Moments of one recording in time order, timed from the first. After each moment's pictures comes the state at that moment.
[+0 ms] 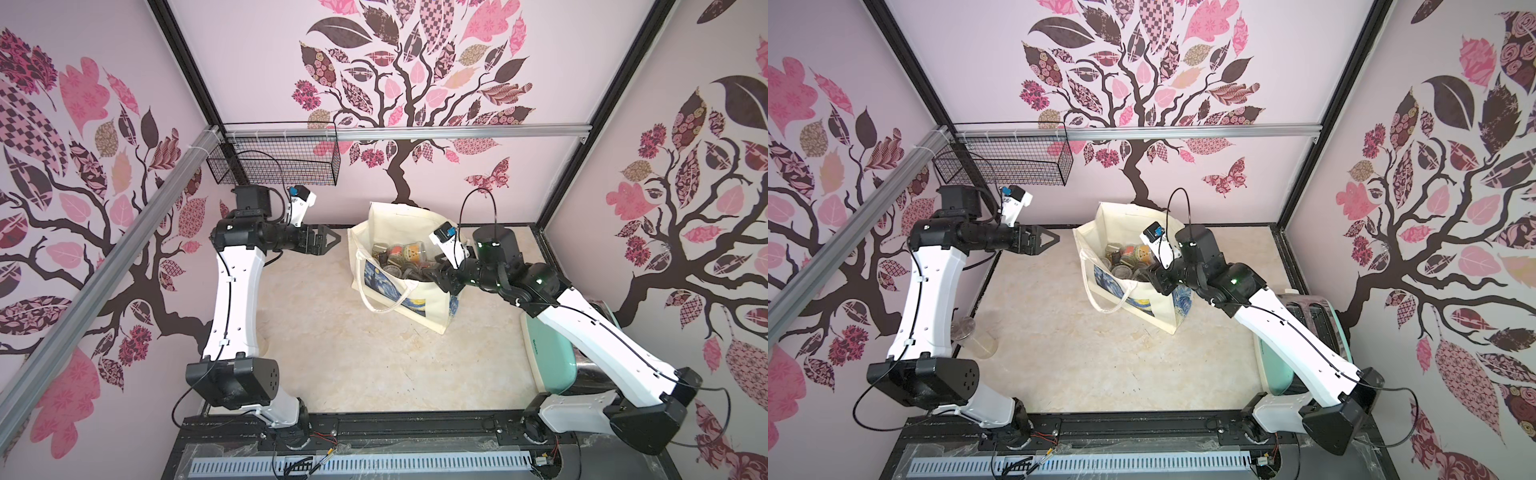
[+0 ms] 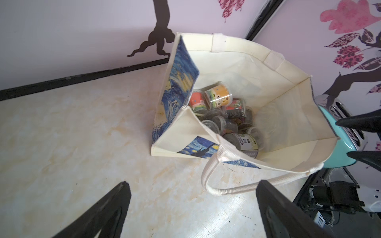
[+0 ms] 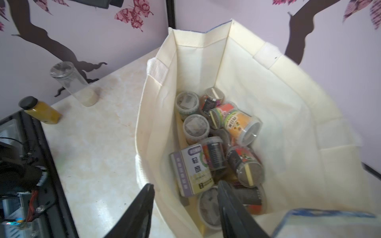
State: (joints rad) left arm 0.06 1.58 1.91 -1.15 0.69 0.25; right arm 0.68 1.29 1.44 -0.64 -0.10 -0.05
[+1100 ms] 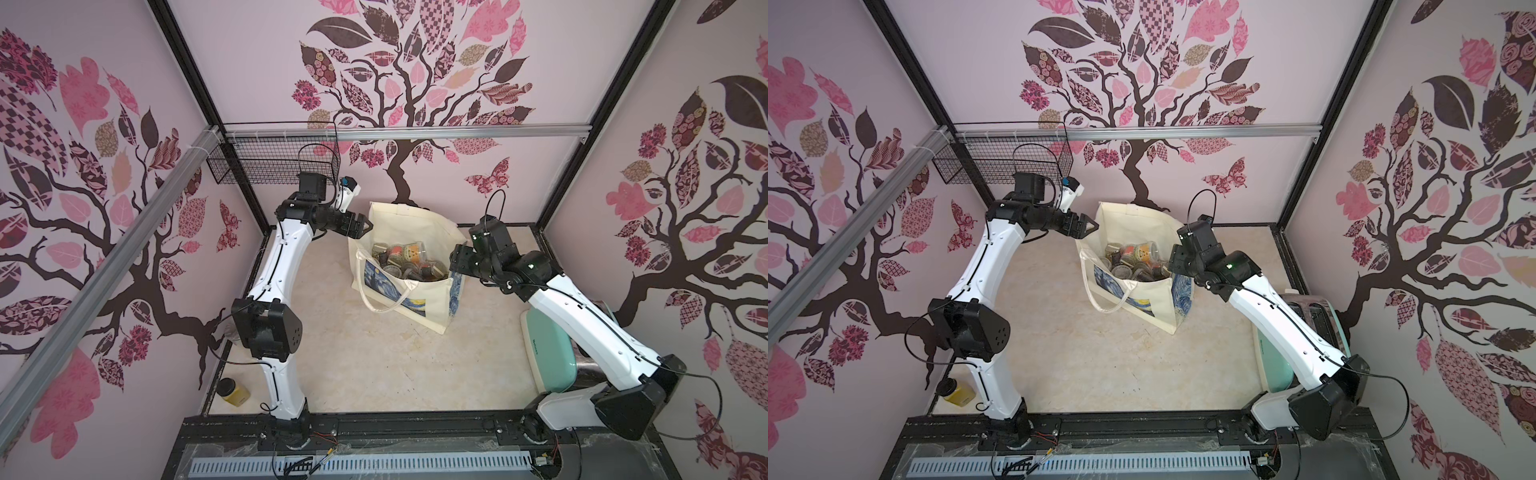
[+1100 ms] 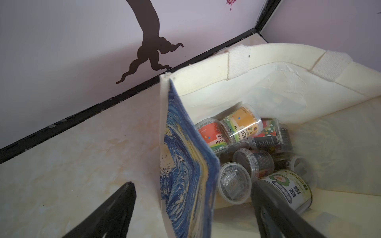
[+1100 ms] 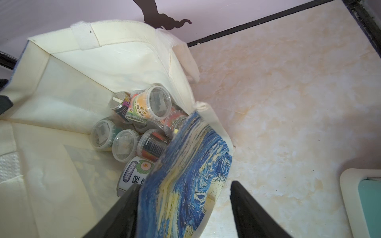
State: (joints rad) left arm -0.15 1.93 2.11 -0.97 0.49 0.26; right arm 0.57 1.39 1.49 -0.83 0.26 0.67
